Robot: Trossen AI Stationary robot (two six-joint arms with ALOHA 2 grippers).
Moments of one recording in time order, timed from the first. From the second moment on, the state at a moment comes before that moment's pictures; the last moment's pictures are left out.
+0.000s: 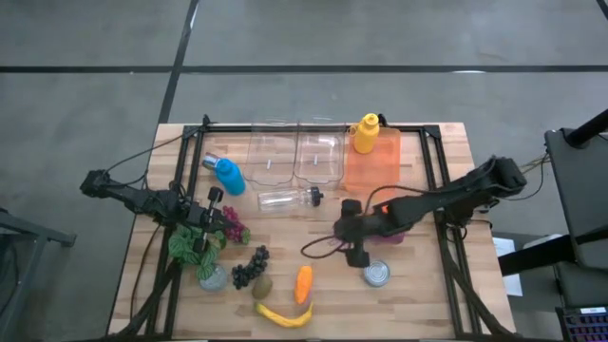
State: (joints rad) left arm -0.34 0.07 0.01 0.01 -0.11 0.18; right arm 0.28 1.57 1.05 -0.48 0.15 0.19
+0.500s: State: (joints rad) left arm -0.34 0.07 0.01 0.01 -0.11 0.18; right arm 0.30 1.81 1.23 -0.61 0.12 0.03
